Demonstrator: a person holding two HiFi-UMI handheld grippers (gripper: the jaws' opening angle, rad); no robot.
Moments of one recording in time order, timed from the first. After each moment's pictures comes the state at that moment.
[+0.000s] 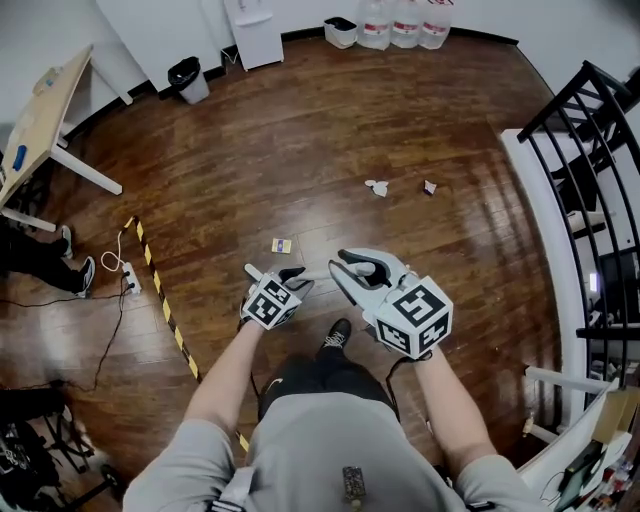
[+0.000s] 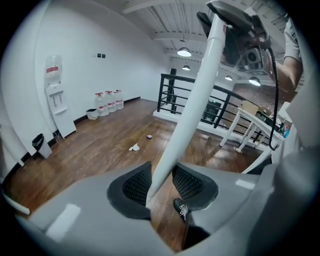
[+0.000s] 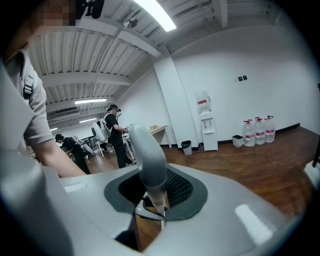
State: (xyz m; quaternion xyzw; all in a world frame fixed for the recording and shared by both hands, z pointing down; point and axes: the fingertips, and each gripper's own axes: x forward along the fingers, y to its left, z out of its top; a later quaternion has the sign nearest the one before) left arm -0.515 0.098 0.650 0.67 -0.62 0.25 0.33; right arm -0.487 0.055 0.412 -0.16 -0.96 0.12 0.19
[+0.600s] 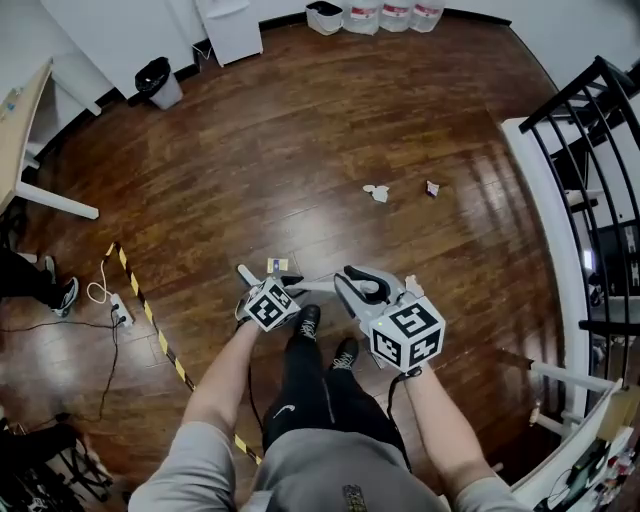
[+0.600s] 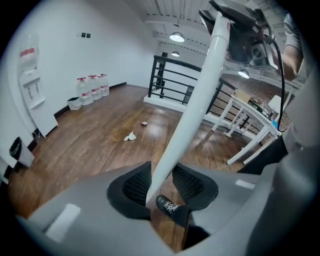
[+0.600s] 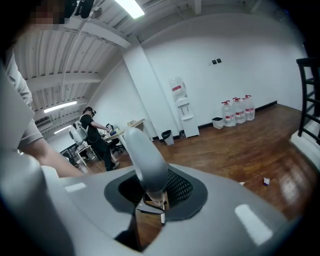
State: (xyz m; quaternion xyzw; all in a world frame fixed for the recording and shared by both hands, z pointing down) left arm -0.632 0.059 0.760 0.72 -0.52 0.30 0.36; right arm -0.609 -0.001 0.529 -0.04 -0.95 0.20 0.25
